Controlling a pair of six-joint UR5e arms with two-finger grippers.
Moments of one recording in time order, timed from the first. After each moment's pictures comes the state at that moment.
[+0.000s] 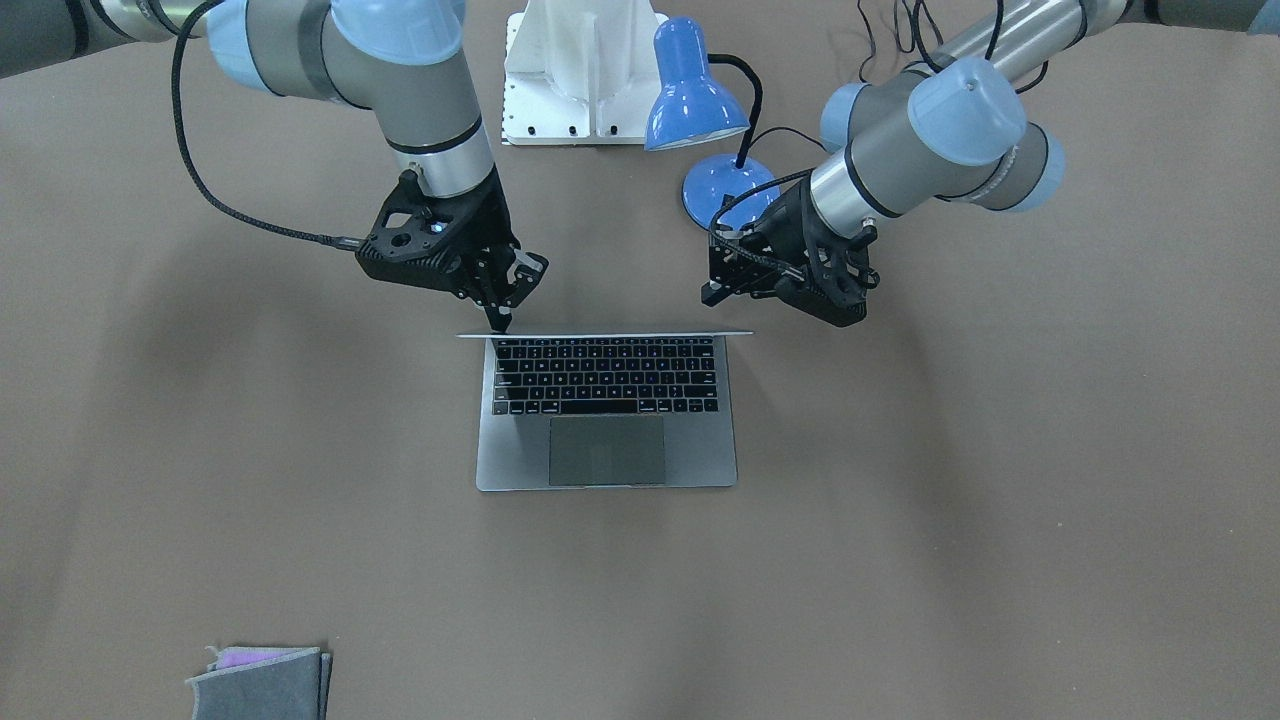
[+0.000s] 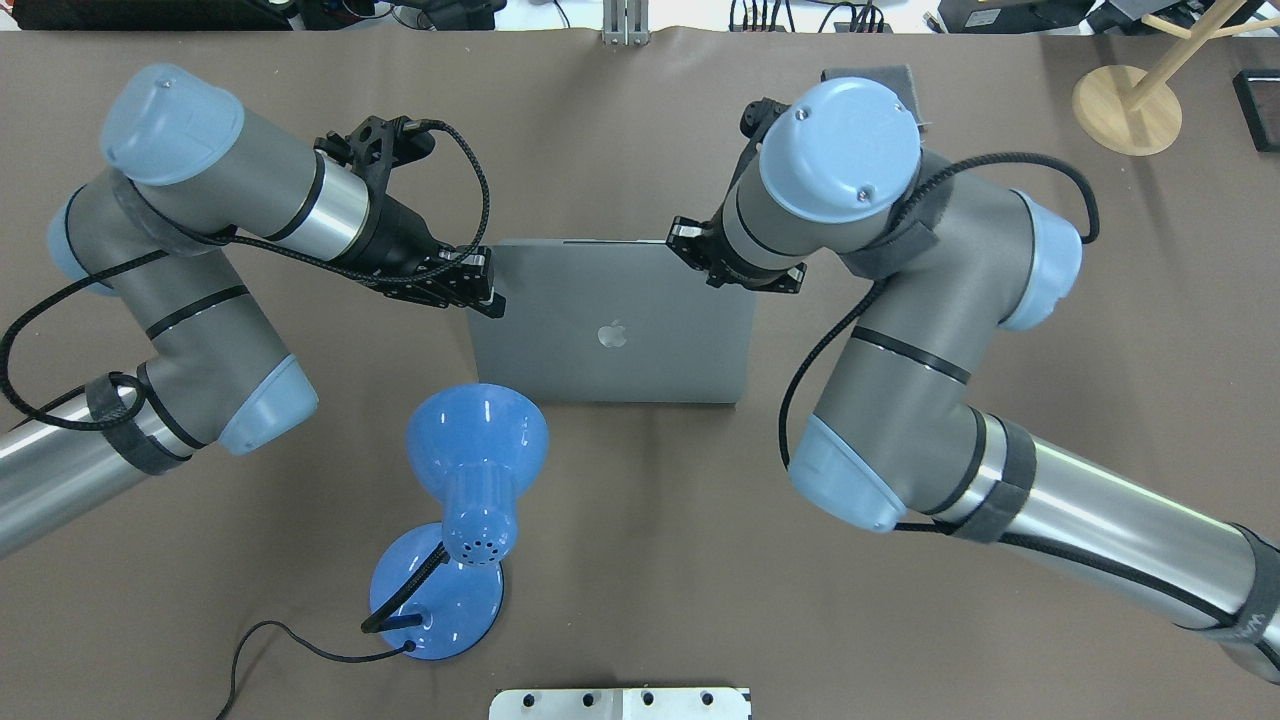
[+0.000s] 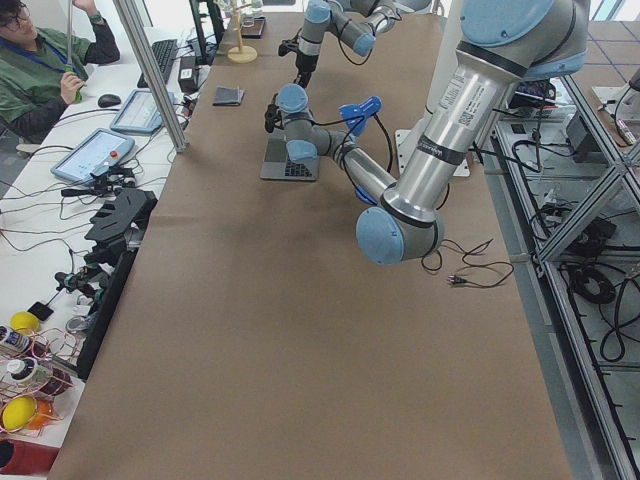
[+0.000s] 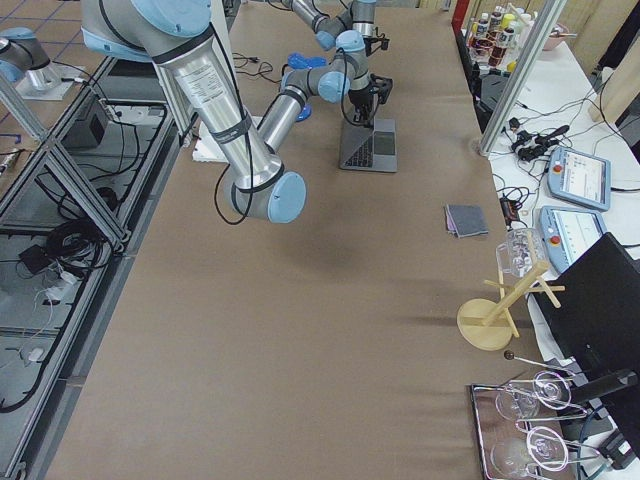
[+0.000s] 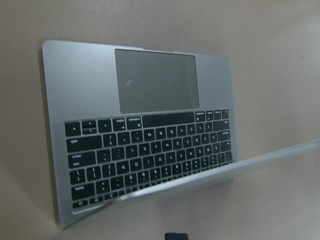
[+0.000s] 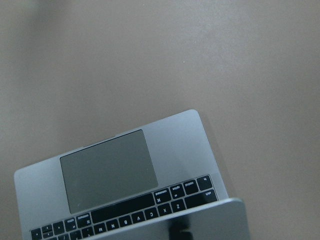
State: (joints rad) left arm -0.77 -2.11 -1.61 -2.26 -2.29 -1.23; right arm 0.65 -0.86 1.75 -1.59 1.81 1.49
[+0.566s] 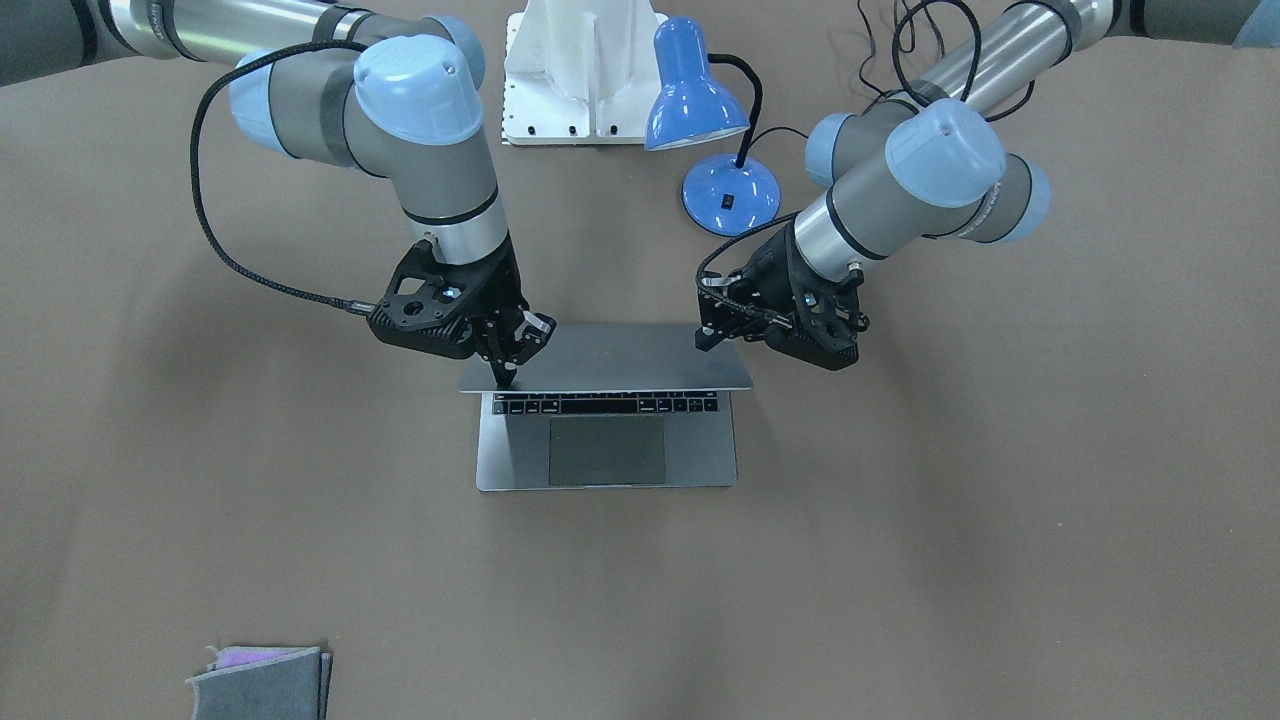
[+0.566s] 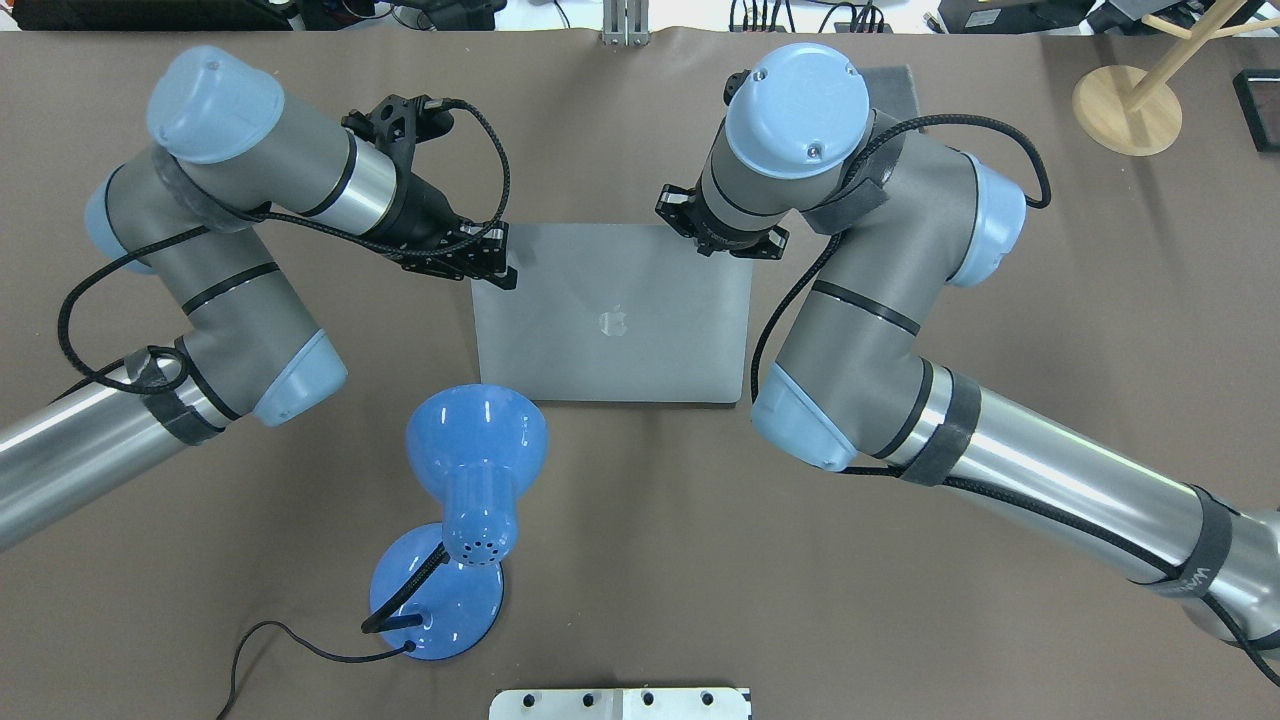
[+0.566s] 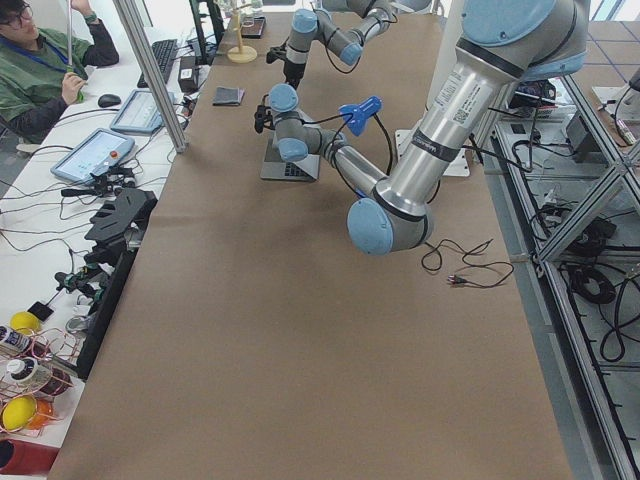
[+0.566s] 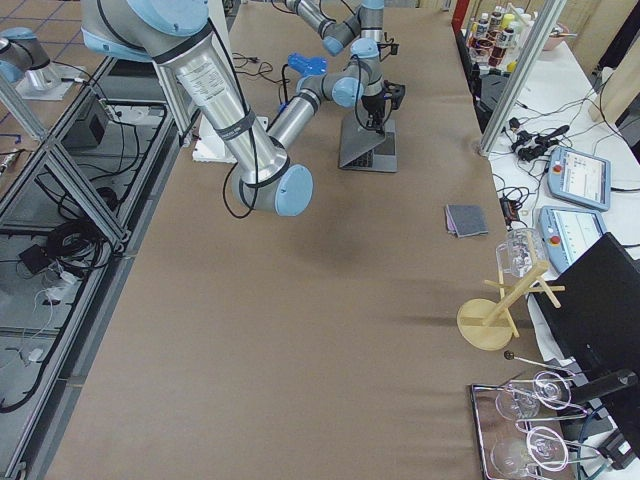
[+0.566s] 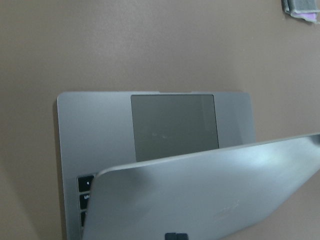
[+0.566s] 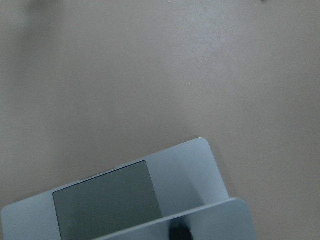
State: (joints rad) left arm -0.78 -2.18 -1.50 -2.26 -2.24 -1.22; right arm 0.67 -0.82 1.61 -1.51 1.81 1.49
